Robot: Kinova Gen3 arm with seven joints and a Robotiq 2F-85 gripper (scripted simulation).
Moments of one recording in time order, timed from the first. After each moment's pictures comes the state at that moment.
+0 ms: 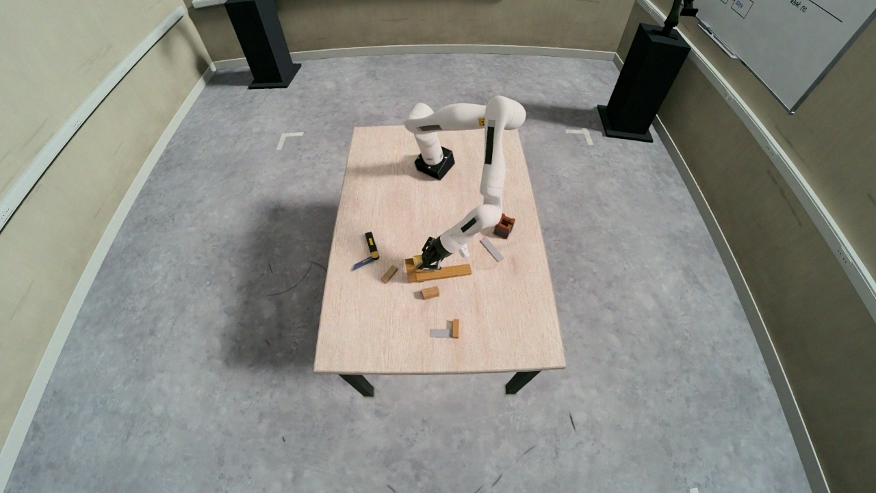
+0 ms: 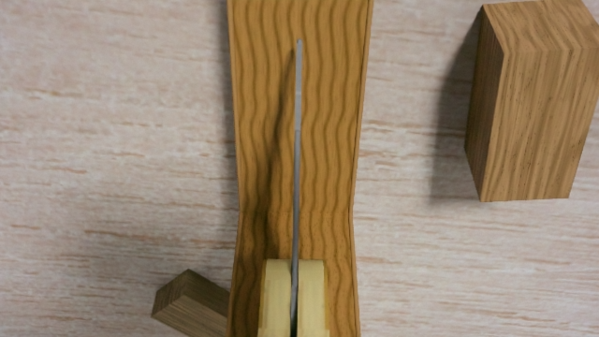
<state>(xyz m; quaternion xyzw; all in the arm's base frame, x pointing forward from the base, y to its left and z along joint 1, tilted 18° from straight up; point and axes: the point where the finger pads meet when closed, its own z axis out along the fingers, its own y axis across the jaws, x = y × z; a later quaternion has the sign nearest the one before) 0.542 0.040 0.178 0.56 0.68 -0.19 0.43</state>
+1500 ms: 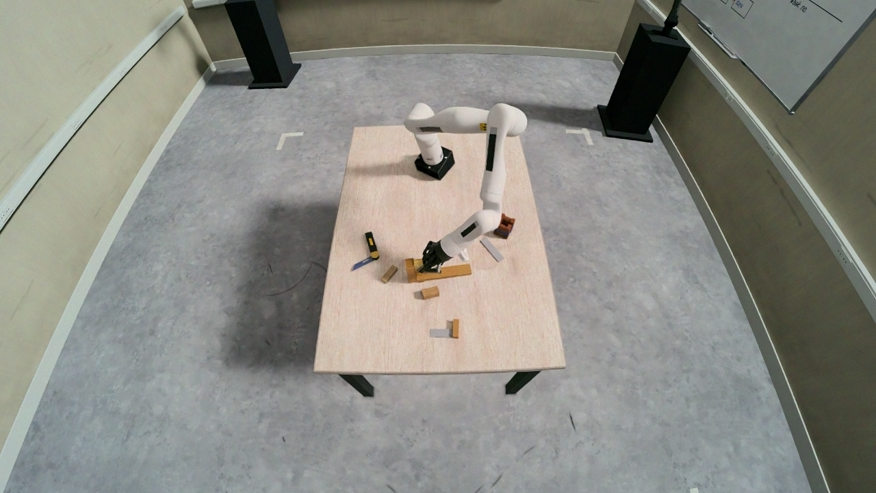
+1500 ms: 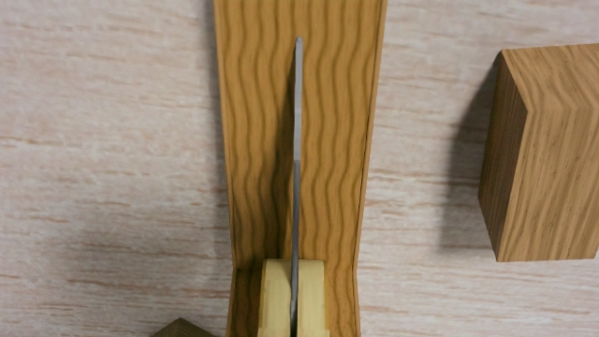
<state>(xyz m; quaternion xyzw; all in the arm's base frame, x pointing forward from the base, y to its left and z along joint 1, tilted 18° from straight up) 0.549 0.037 0.153 0.56 0.68 -0.19 0.43</state>
